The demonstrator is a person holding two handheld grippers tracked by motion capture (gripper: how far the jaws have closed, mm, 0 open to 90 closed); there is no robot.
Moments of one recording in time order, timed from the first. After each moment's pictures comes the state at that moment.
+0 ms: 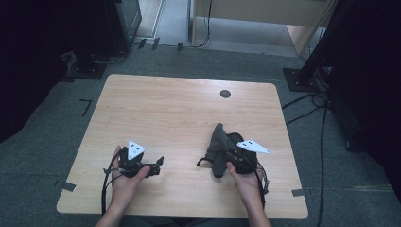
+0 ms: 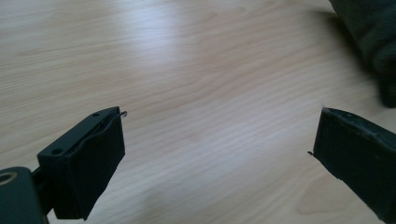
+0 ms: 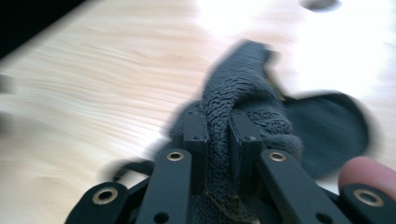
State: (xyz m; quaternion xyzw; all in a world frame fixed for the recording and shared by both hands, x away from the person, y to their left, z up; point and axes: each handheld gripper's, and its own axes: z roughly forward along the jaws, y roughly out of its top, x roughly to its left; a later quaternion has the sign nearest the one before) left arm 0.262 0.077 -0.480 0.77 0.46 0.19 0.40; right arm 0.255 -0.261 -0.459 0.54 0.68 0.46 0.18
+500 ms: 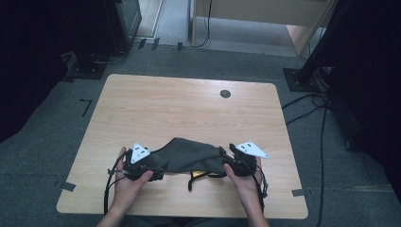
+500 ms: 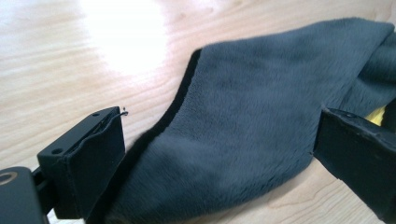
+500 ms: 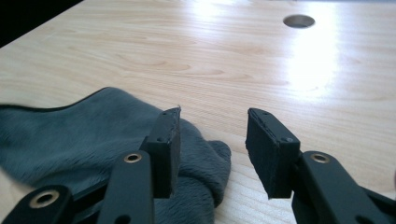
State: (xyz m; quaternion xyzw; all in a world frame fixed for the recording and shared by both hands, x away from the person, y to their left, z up) left arm 0.262 0.075 -0.485 0.79 0.43 0.17 0.41; right arm 0.247 -0.259 -0.458 0.54 0.68 0.44 0.23
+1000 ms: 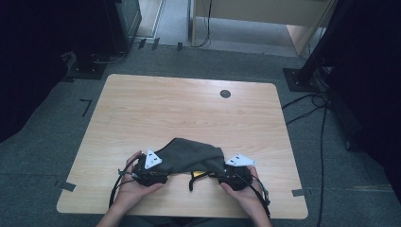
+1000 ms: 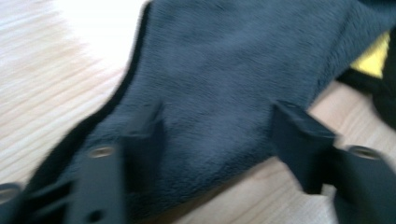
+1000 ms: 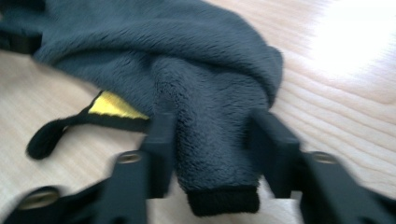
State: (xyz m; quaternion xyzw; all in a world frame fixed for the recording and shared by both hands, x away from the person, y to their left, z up) left arm 0.257 0.055 -0.508 0.85 0.36 0.16 0.35; right arm 0.228 -0.253 -0.489 0.48 0.78 0.36 0.17
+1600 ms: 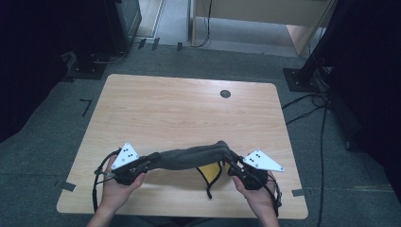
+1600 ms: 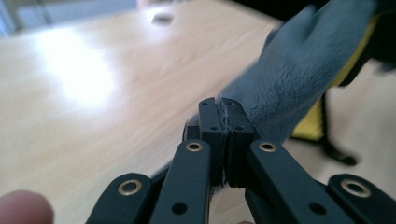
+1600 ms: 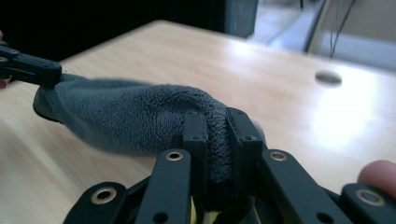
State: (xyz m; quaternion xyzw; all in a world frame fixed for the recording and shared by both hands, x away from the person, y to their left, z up) left arm 0.233 0.102 -0.419 0.78 0.32 0.14 0.52; right arm 0.198 -0.269 -0.403 0.42 0.72 0.50 0.24
